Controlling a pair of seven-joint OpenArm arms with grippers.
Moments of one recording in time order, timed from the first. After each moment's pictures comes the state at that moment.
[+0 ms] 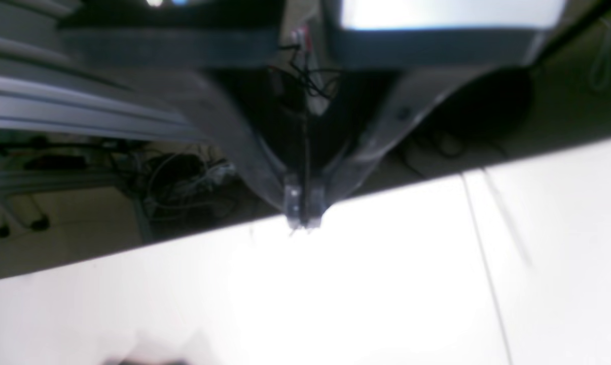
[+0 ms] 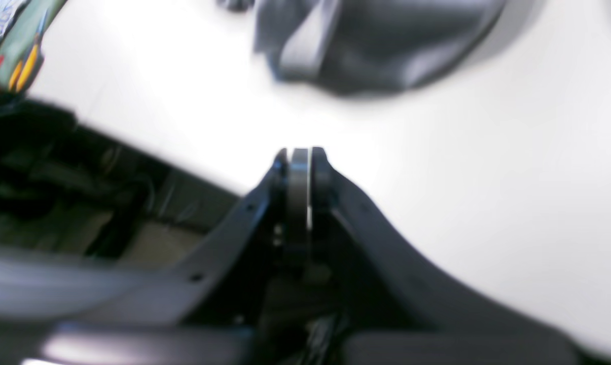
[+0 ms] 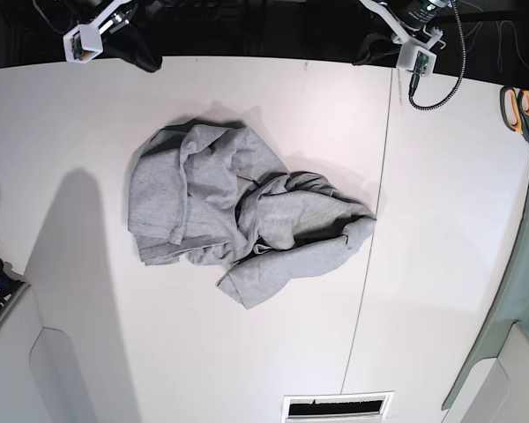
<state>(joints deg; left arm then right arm) 45.3 -12.4 -4.2 104.0 -20.3 -22.7 14.6 -42.9 18.8 -0.9 97.8 19.0 26.8 0.6</state>
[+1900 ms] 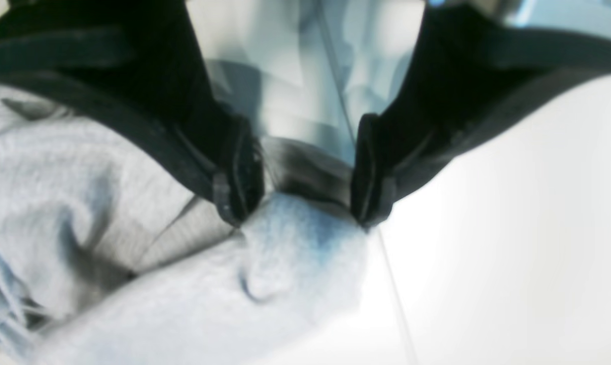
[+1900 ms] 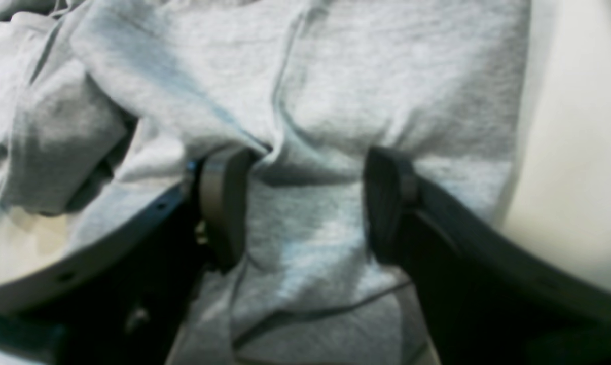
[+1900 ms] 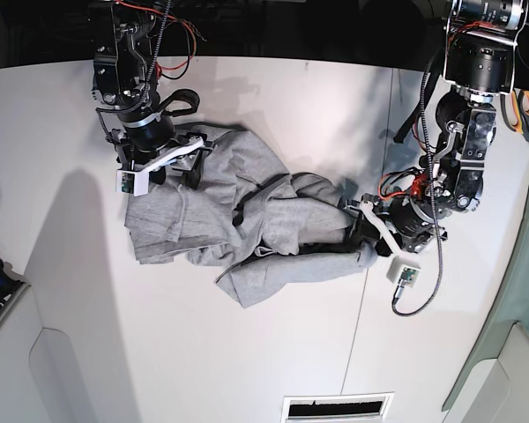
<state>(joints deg) -7.8 -16.4 4.9 73.2 -17.0 -16.5 27.5 -9.8 -1.5 -0.6 77.9 14.8 5.0 -18.5</state>
